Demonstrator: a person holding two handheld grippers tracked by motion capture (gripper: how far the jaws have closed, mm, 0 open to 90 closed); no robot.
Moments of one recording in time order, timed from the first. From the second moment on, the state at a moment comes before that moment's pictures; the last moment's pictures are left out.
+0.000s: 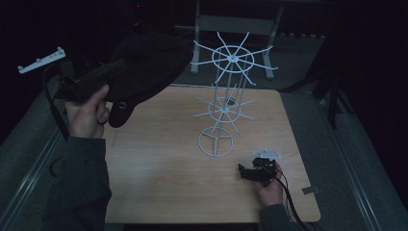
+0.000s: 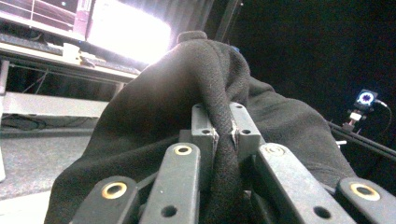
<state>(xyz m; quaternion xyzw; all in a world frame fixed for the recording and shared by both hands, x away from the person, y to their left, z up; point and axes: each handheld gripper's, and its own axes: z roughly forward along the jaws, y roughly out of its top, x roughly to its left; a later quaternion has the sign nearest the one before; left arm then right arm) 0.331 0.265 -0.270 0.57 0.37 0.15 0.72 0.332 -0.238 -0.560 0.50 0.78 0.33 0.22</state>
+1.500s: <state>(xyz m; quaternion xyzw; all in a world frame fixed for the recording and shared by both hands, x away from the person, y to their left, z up) 0.329 0.248 -0.264 0.56 0.34 0.13 0.74 0.332 -0.238 -0.560 0.50 0.78 0.32 0.22</state>
